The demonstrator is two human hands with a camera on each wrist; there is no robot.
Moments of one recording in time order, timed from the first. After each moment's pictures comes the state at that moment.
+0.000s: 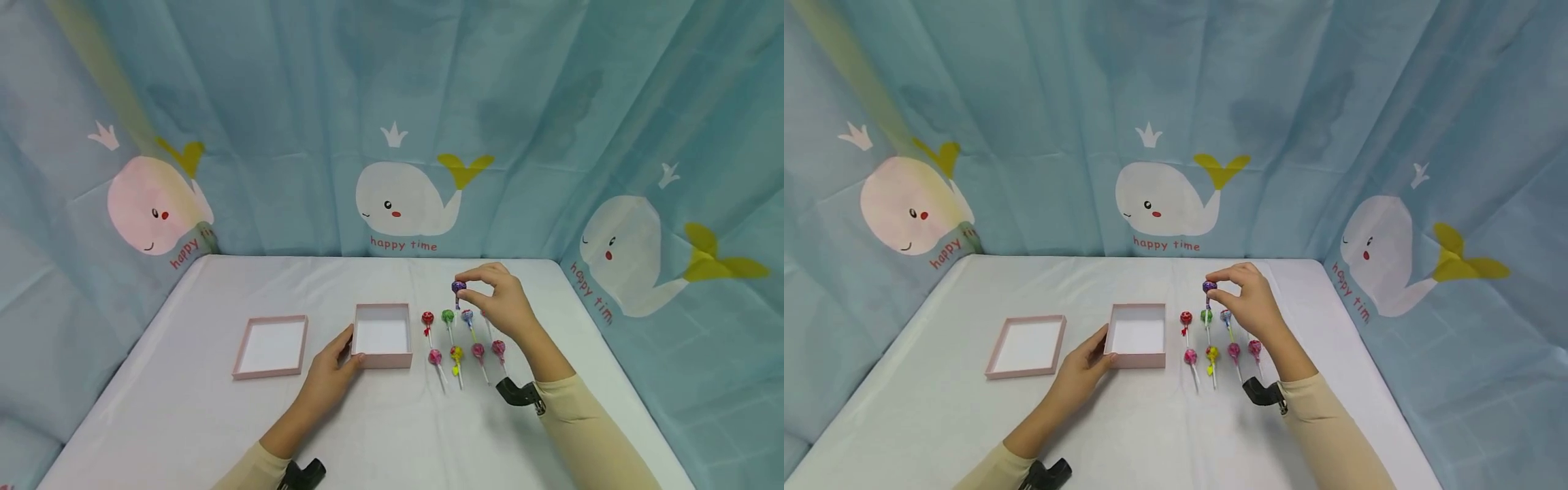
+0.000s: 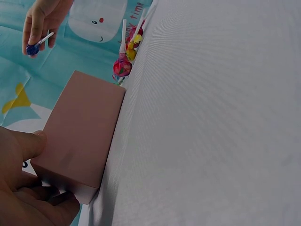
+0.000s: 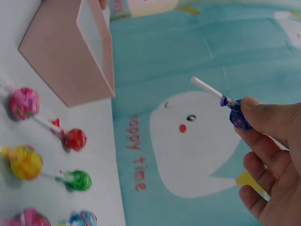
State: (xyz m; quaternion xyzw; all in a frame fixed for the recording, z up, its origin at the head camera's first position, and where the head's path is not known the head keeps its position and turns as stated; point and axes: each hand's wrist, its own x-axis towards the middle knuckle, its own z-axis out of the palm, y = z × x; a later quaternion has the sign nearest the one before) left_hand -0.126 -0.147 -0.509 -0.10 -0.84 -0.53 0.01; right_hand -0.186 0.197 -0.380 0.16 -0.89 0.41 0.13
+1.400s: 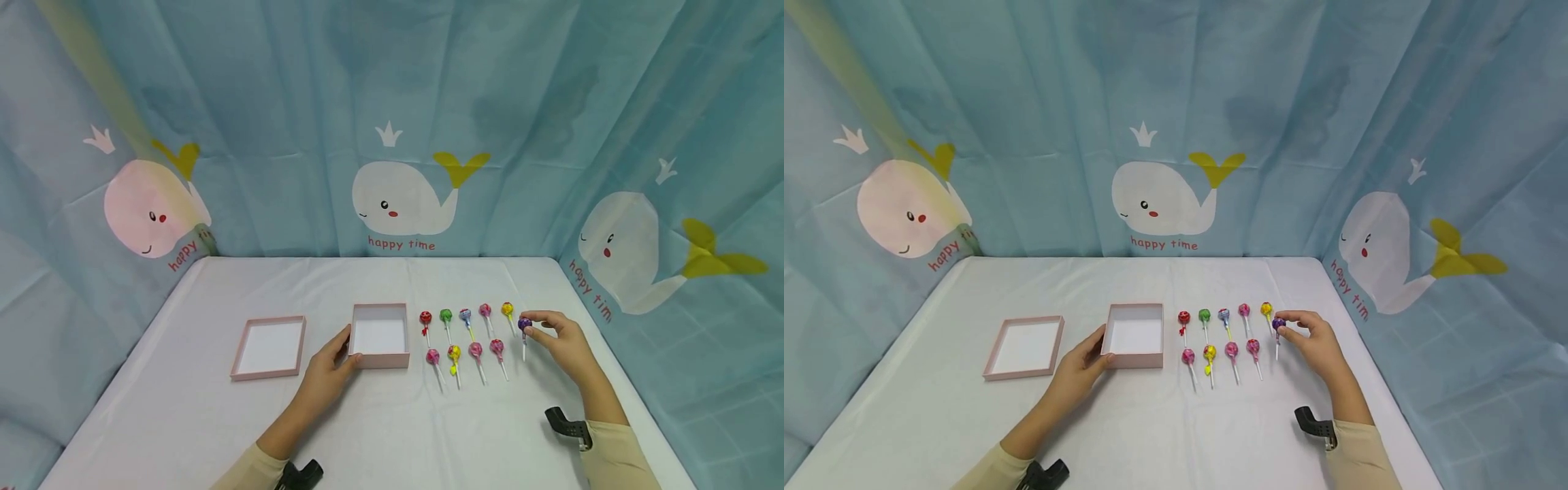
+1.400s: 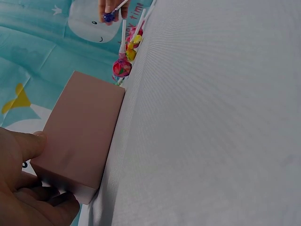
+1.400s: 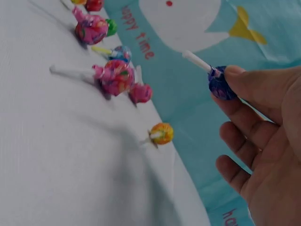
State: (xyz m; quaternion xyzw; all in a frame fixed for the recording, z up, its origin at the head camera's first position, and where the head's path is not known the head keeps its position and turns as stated) left_hand -0.128 -0.146 -0.507 -0.10 -0.84 -0.54 0.00; right_hand -0.155 0.332 -0.473 0.04 -0.90 0.44 0.07
